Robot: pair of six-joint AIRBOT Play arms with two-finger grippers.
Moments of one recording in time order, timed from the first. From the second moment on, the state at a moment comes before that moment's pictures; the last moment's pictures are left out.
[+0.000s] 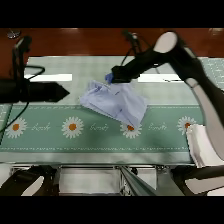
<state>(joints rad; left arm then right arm) -0.19 -0.81 1.00 1.10 -1.16 -1.55 0.44 -1.67 1.73 -0.95 1.25 1.50</state>
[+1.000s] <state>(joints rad) -0.19 -0.85 0.65 1.05 -0.86 -1.59 -0.10 -1.36 1.29 -0.99 1.28 1.48</state>
